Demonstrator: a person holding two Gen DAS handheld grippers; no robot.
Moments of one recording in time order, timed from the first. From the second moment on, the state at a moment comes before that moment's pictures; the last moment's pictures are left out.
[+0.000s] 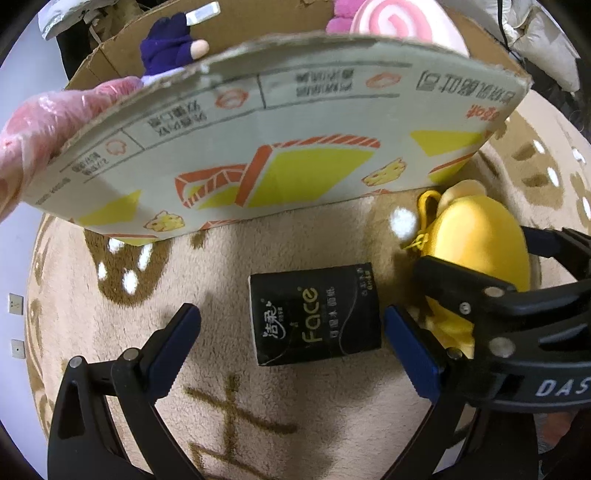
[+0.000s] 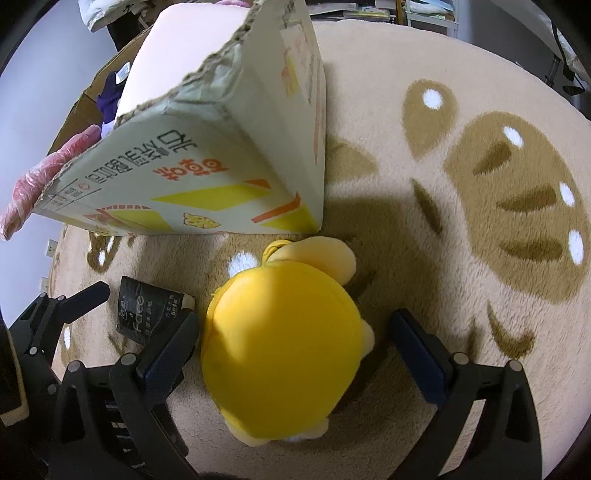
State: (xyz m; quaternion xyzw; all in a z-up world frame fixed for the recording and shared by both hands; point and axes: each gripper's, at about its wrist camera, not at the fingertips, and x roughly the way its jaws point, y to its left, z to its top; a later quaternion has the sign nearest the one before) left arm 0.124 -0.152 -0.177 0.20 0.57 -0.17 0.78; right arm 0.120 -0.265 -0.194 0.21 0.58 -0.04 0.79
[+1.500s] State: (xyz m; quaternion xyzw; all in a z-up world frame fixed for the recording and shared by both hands) left arm 0.077 -0.101 -0.035 0.11 0.36 -0.10 0.92; right arm 0.067 -0.245 -0.054 0.16 0.38 0.01 0.91
